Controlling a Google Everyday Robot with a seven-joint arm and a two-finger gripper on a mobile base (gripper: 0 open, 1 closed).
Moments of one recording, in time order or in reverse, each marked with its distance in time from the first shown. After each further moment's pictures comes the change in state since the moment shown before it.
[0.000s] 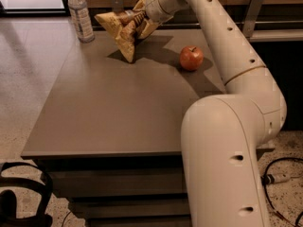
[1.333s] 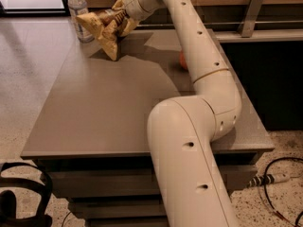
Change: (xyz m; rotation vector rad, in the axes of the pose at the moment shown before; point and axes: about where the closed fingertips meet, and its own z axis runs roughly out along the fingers) arm -0.047 -0.022 0.053 0.008 -0.097 -0.107
